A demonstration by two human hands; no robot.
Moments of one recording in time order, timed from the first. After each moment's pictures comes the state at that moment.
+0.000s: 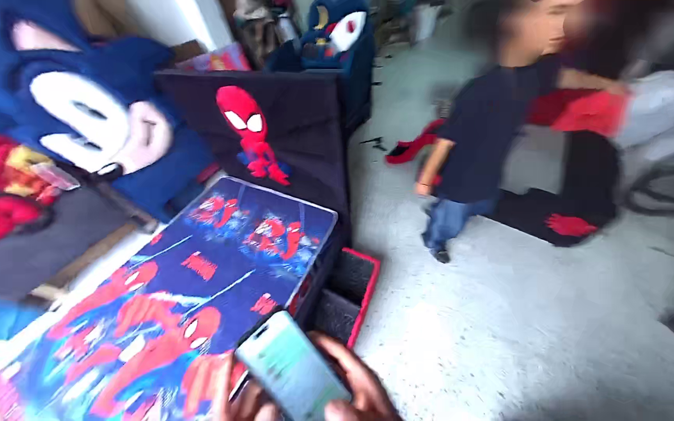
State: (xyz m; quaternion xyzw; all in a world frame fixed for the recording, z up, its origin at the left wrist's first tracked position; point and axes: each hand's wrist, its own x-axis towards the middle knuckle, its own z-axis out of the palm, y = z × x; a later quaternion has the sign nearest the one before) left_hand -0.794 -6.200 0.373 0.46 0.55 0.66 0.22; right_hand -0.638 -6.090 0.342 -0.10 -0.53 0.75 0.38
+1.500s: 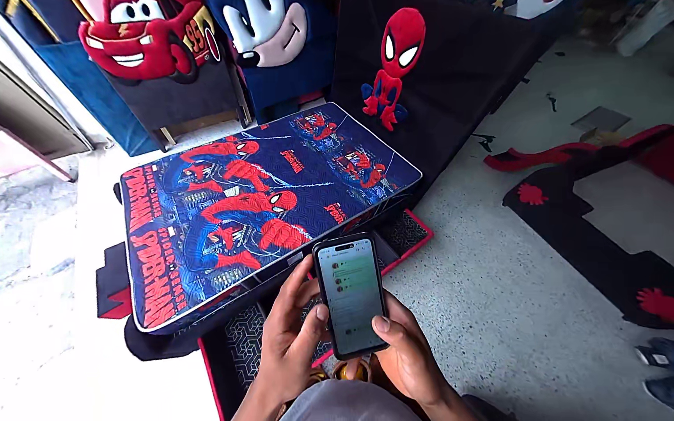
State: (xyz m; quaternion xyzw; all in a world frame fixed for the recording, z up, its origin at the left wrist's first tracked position) left_hand -0.814 -6.527 0.342 0.40 0.51 0.74 0.19; right_hand -0.673 -6.387 0.339 -0.01 -0.48 0.85 0.20
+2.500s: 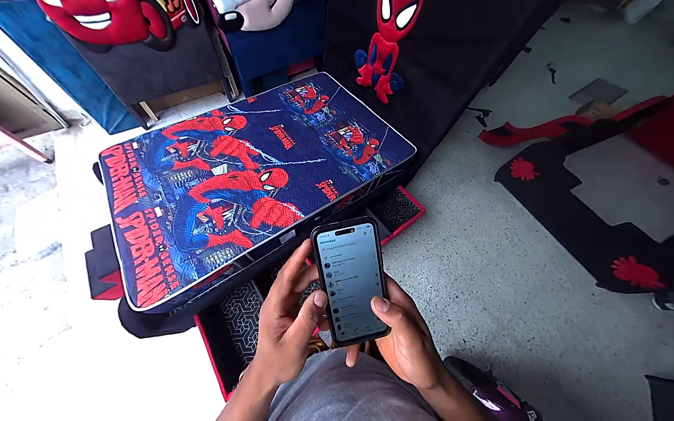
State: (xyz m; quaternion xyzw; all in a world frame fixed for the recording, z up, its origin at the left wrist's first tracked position) left_hand -0.796 -6.525 0.328 0.40 0.49 0.74 0.23; right_hand -0.649 -6.389 0.329 -0.03 -0.48 0.85 0.20
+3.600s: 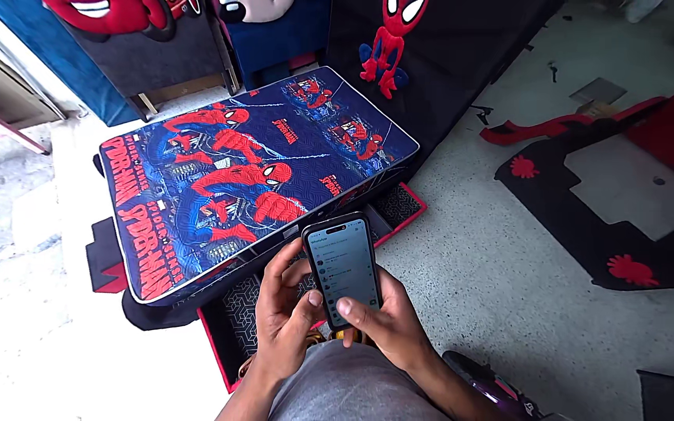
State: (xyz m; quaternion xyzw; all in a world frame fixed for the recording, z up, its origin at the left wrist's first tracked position) left_hand -0.806 -6.550 0.323 0.37 0.45 0.79 0.19; right_hand -0.677 -6.420 0.339 -0.14 -0.57 0.79 0.18
